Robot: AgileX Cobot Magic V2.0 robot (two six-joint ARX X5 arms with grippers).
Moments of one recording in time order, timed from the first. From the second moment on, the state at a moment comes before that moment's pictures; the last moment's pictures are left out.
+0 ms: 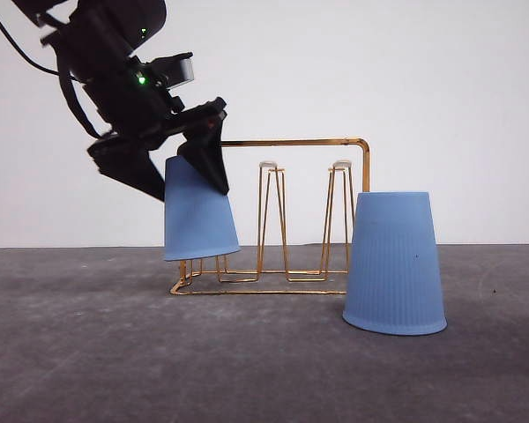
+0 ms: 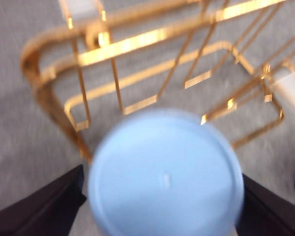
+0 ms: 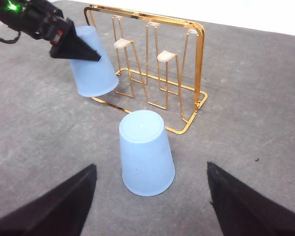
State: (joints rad) left_arx -0.44 1.69 1.28 -0.40 0.13 -0.02; right_arx 0.26 0.37 0.57 -0.58 -0.31 0.00
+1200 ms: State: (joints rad) left_arx -0.36 0.79 0.71 -0.78 0.15 -0.25; right_arx 0.34 0.91 0.57 -0.25 -0.37 0.01
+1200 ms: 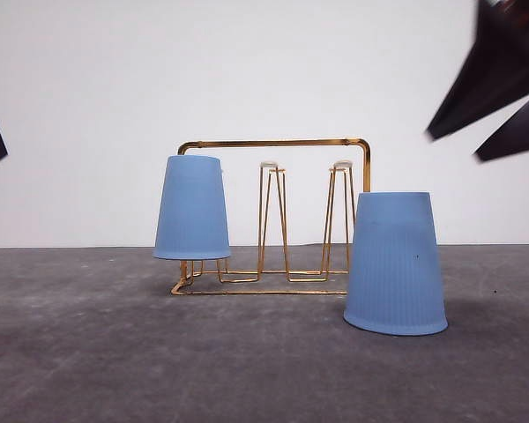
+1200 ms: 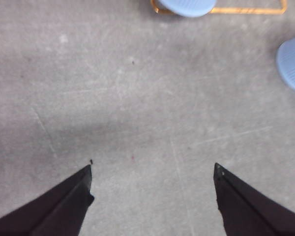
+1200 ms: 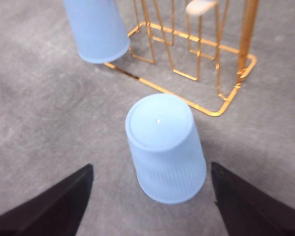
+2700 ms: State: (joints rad) left_arx -0.36 0.77 0.71 -0.77 0.11 -0.28; right_arx 0.40 1.31 1.10 -0.21 -0.18 0.00
